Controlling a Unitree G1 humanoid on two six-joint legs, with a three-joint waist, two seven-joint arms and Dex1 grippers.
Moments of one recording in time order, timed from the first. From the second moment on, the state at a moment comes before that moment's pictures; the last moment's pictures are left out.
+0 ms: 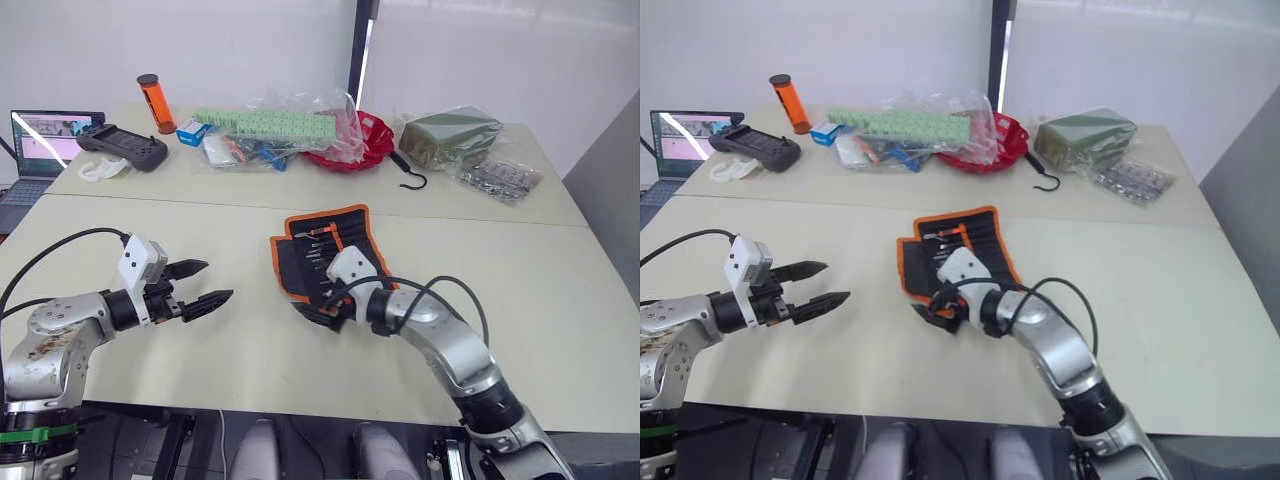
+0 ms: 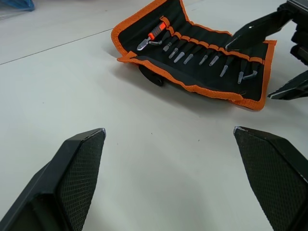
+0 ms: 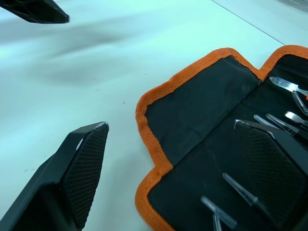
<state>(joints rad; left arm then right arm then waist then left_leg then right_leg) -0.14 0.75 0.30 -0.13 -0.44 0.50 -1.06 -0.44 -0.27 0.39 -0.22 0.16 0.61 0.59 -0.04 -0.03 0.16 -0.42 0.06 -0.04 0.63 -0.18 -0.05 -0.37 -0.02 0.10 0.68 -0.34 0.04</state>
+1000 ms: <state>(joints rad) -0.14 0.78 0.22 -0.10 -0.43 0.45 -1.06 -0.54 -0.14 0.43 0.01 0.04 0.49 0.61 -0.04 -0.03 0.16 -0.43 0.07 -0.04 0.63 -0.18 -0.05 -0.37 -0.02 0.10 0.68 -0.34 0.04</state>
